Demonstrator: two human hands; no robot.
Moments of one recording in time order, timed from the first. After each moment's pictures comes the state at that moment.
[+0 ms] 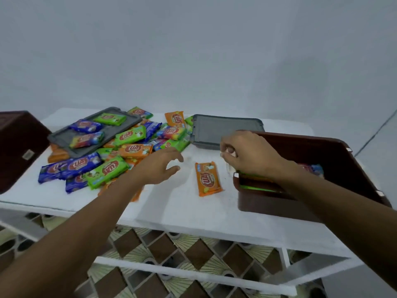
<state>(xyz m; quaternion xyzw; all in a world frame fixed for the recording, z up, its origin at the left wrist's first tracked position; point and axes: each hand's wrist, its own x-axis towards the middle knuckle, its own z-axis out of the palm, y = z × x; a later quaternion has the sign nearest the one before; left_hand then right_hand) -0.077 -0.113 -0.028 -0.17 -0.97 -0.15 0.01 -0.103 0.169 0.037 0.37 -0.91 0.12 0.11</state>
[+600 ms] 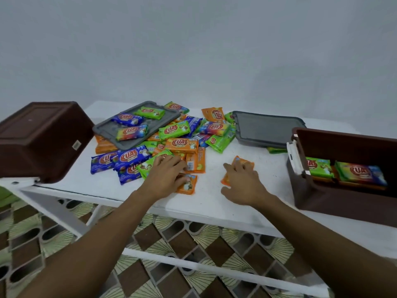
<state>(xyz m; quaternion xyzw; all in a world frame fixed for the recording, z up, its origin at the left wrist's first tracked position) -0.022 -0.246 -0.086 -0.14 -0.98 -0.05 0.12 -0.054 0.010 -0.063 0.21 -0.97 0.07 -0.10</state>
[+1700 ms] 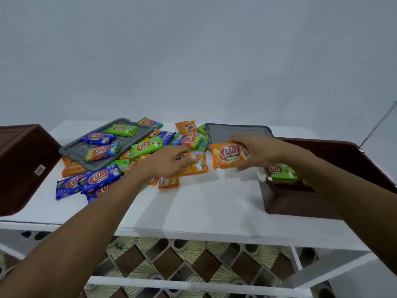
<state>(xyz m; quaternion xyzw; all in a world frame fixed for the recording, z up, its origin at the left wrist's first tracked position) -0.073 -0.181 0.015 -0.17 -0.95 -0.26 -0.02 -0.099 0.097 0.070 0.31 -0.94 0.12 -0.09</state>
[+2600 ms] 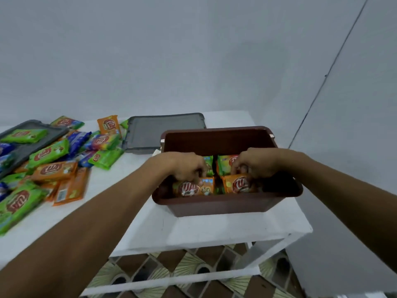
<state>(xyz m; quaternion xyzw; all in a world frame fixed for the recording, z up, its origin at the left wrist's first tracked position) -0.148 0.125 0.008 -0.34 -0.90 -0.04 -0.28 -0.136 0.348 0.023 0.27 -0.92 0.01 -0.28</state>
